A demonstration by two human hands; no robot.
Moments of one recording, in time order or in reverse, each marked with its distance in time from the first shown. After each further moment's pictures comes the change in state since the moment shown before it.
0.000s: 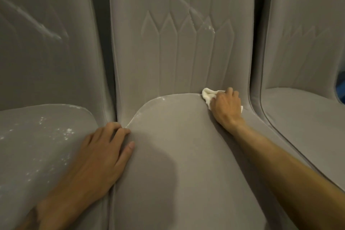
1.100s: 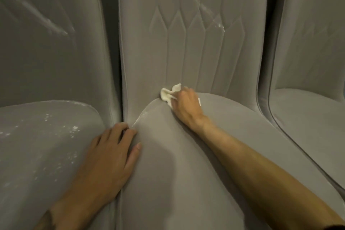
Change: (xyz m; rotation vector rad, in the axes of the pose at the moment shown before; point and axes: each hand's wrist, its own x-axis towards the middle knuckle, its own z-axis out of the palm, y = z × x) left_hand 0.000 -0.003 0.016 -0.045 0.107 0.005; right_hand -0.014 -0.114 -0.006 0.224 -0.067 -0.376
